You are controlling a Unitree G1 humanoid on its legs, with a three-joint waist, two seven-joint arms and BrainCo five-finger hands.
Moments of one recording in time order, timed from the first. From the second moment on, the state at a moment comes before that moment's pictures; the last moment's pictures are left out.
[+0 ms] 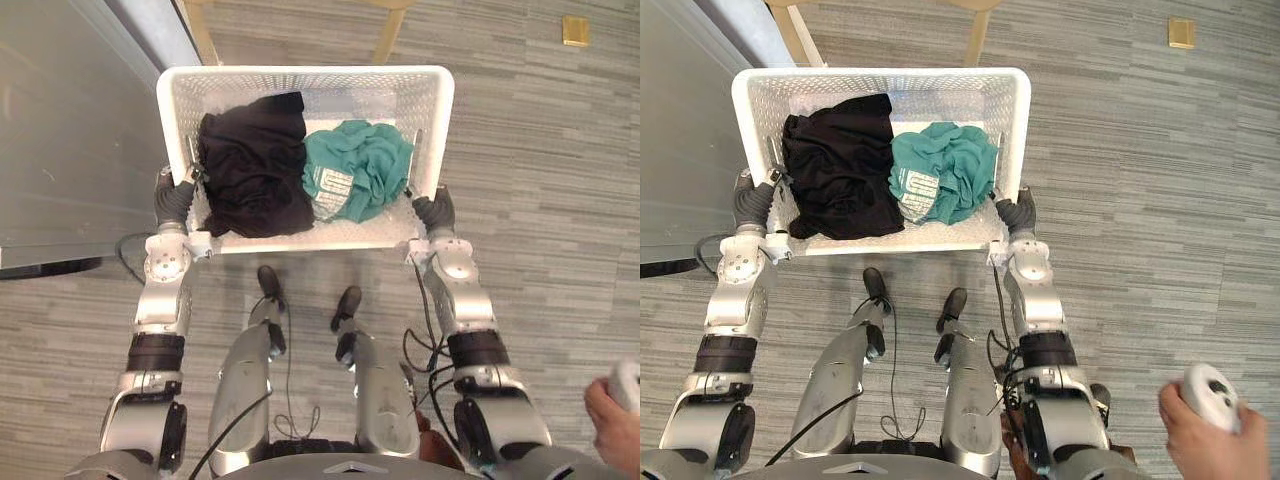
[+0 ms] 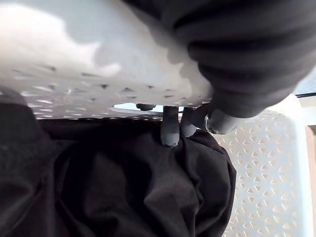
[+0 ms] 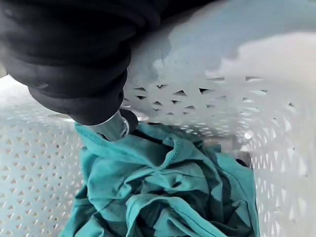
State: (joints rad) left arm -0.54 0.23 0.11 0.33 -0.19 0.02 0.21; right arm -0.59 -0.27 -0.05 0.41 0.14 0.05 -0.11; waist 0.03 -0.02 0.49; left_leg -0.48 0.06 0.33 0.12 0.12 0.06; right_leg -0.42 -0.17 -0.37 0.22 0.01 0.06
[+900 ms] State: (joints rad) left arm -1.17 0.48 -0.02 0.78 -0.37 0.00 0.19; right arm -1.07 -0.36 -0.02 0.68 0.45 0.04 -0.14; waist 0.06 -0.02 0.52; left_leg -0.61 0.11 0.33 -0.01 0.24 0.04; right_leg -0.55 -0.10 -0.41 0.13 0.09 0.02
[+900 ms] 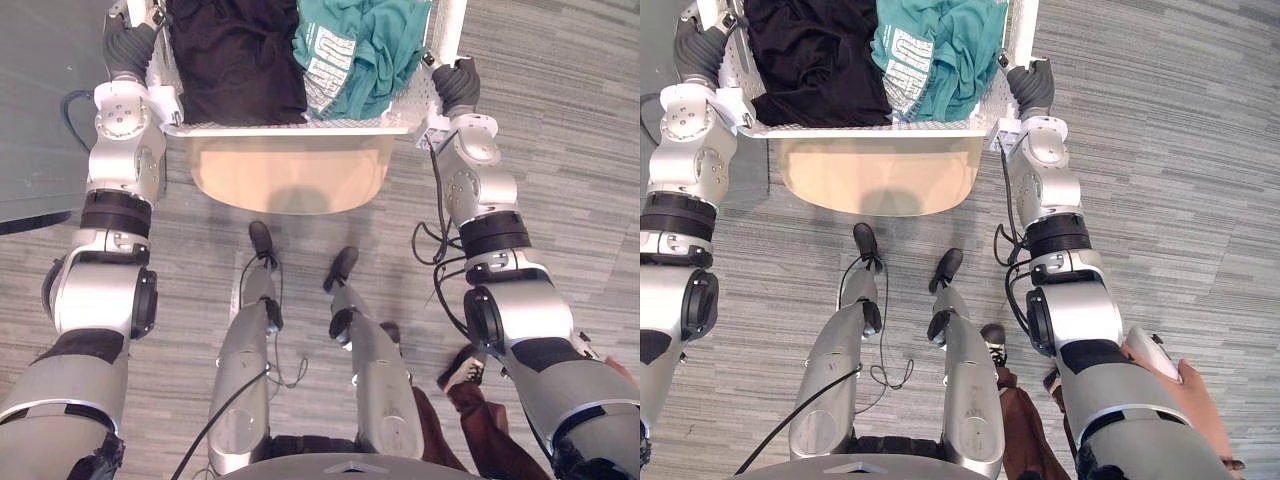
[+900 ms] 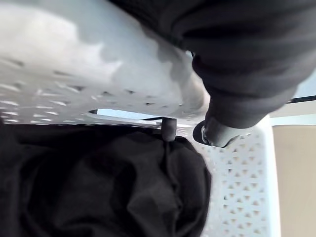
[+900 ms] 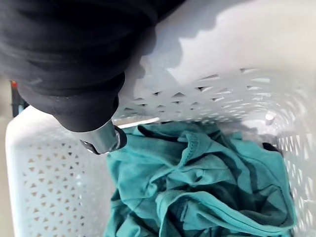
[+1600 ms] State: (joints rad) left arm -1.26 0.43 -0.01 0.99 -0.19 0.10 0.14; right arm -0.98 -0.33 -0.04 0.84 0.51 0.10 -0.09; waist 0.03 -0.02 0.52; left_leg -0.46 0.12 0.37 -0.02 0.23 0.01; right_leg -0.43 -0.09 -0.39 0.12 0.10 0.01
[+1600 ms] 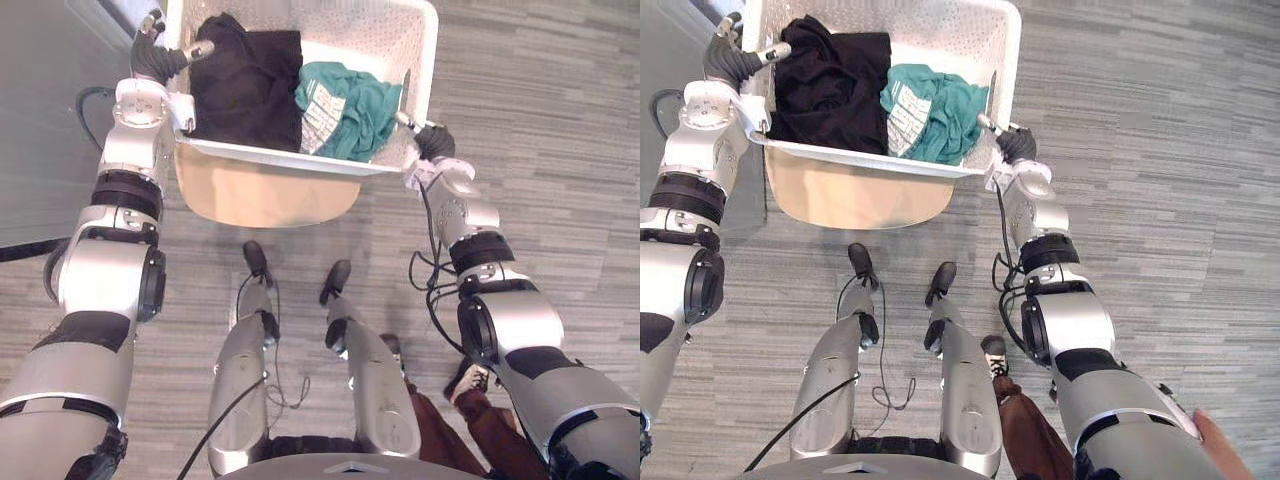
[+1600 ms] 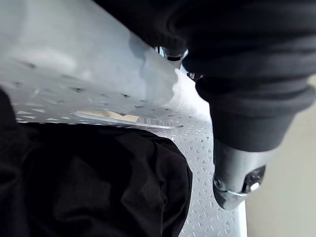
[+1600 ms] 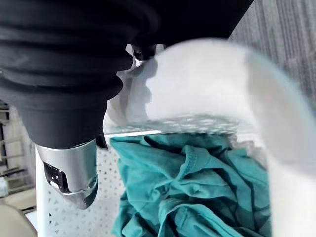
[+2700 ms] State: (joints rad) left arm -1.07 0.43 0.34 1.15 -0.25 0.11 0.11; right arm -0.98 -0.32 0.04 0.86 0.51 0.08 -0.01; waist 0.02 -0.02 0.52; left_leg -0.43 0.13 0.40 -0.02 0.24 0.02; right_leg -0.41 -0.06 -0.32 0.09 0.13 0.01
